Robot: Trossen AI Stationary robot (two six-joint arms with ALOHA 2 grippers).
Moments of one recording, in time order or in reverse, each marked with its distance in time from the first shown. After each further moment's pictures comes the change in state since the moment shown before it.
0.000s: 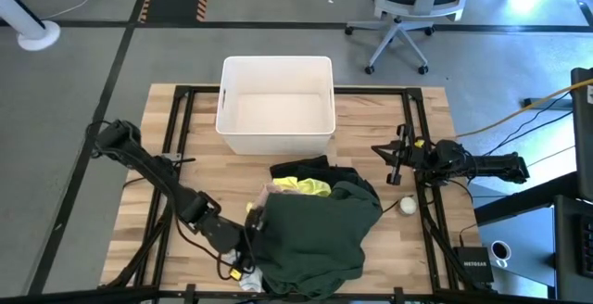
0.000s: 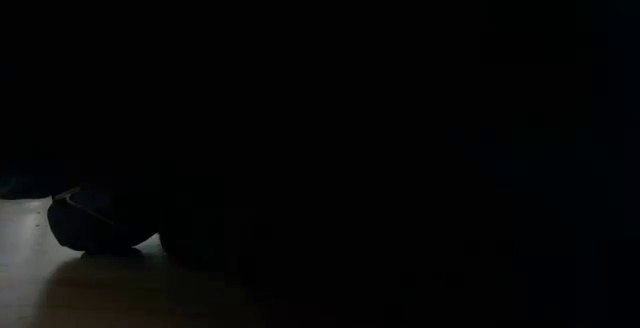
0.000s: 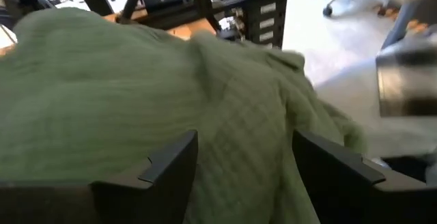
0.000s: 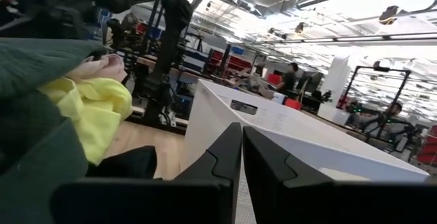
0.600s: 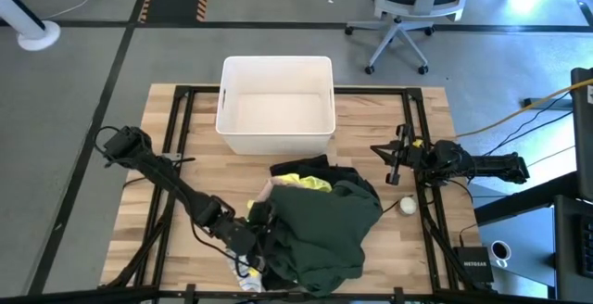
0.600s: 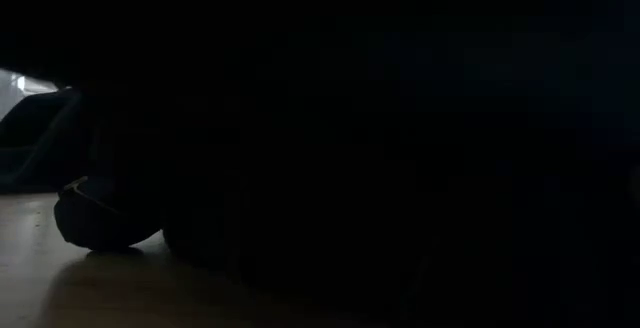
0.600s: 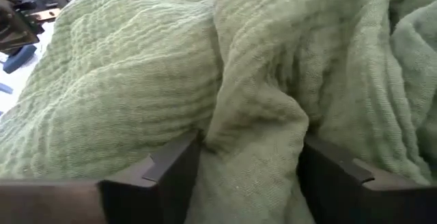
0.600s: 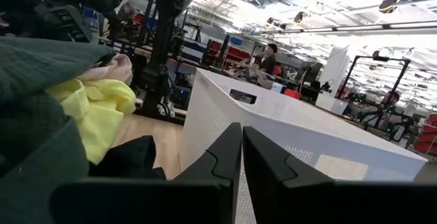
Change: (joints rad) left arm 0.060 0.103 0.000 0.007 -0.205 0.261; right arm 0.000 0.000 0.000 -0.035 0.017 0.019
